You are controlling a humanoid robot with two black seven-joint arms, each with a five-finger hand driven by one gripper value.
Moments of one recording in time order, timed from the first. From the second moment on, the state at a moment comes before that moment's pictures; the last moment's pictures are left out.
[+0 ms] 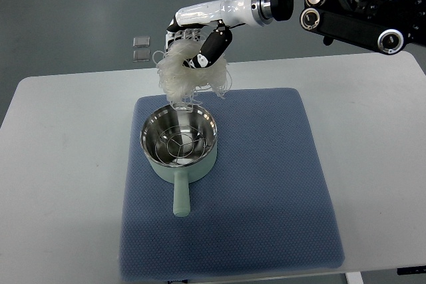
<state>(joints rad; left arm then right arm) 0.02 0.00 -0.04 -0.30 0.00 -0.02 -0.14 1.60 -0.26 -0.03 1.03 -0.98 0.35 0.14</state>
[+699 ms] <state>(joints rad) 0.02 0.00 -0.04 -0.30 0.00 -0.02 -0.14 1.43 -0.03 -0.03 0.90 -0.99 0.31 0.15</state>
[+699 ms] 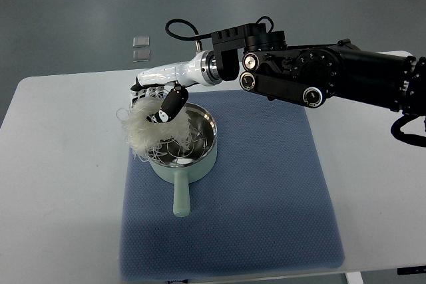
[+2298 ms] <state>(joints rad) 0.02 0.00 -0.04 -0.31 0.00 -0.02 -0.11 0.76 -0.13 1.07 0.74 -0.18 0.30 0.17</state>
